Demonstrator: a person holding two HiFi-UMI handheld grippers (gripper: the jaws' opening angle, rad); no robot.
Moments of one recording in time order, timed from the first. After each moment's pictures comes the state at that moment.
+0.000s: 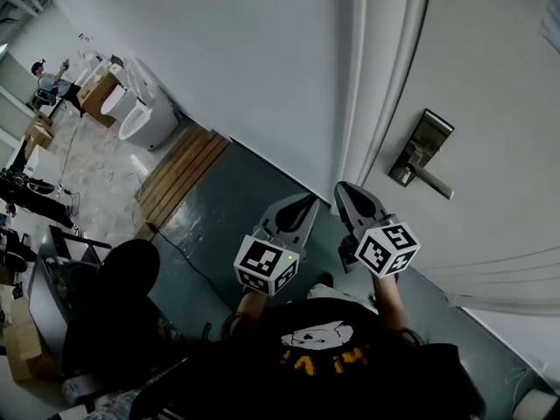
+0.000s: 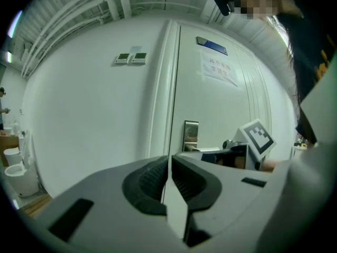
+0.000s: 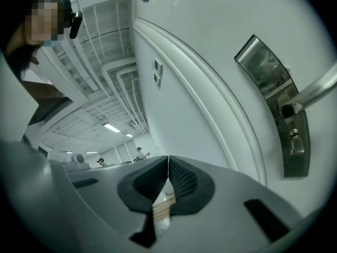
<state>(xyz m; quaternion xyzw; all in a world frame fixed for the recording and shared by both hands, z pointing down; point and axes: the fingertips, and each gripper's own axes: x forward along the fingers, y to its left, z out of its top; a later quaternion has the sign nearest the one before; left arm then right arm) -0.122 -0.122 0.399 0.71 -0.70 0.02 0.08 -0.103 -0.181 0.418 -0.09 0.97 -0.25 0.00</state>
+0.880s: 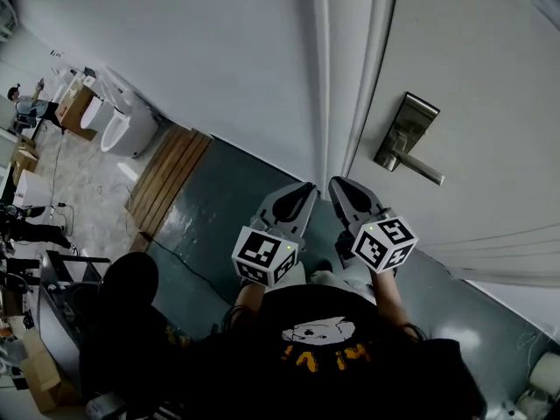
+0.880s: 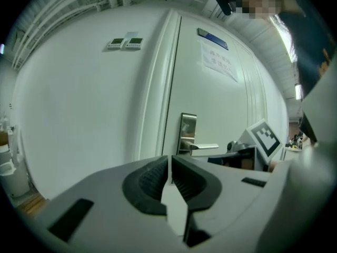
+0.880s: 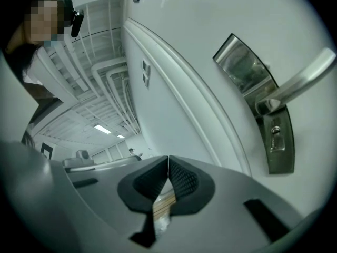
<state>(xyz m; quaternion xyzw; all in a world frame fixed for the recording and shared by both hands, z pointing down) -0.111 -0.171 0.412 0.74 -0.66 0.03 0.11 -0.084 -0.212 0.435 -0.14 0.95 -0.27 -0.01</state>
